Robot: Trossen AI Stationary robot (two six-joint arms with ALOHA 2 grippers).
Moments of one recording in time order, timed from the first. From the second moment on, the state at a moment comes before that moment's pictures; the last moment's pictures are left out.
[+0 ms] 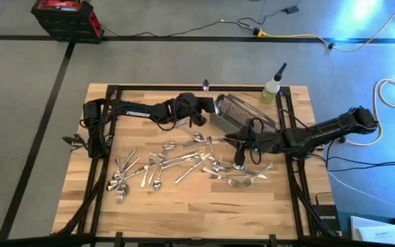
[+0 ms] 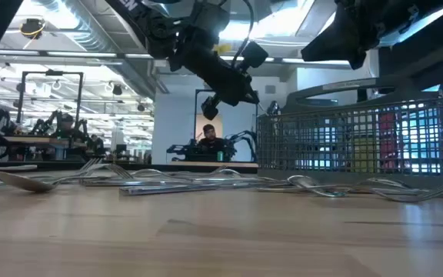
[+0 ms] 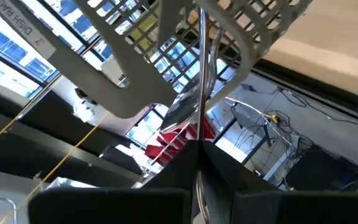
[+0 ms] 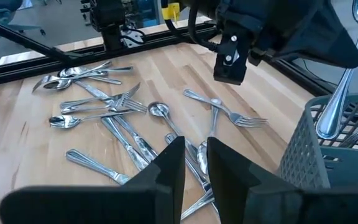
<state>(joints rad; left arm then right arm) 0.28 1.86 1.20 0.37 -0.38 2.22 0.23 1.05 0.61 -0.01 0.48 0.33</state>
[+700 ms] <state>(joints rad) 0.28 1.86 1.20 0.35 -0.40 2.17 0.23 1.05 0.61 -0.01 0.45 0.33</state>
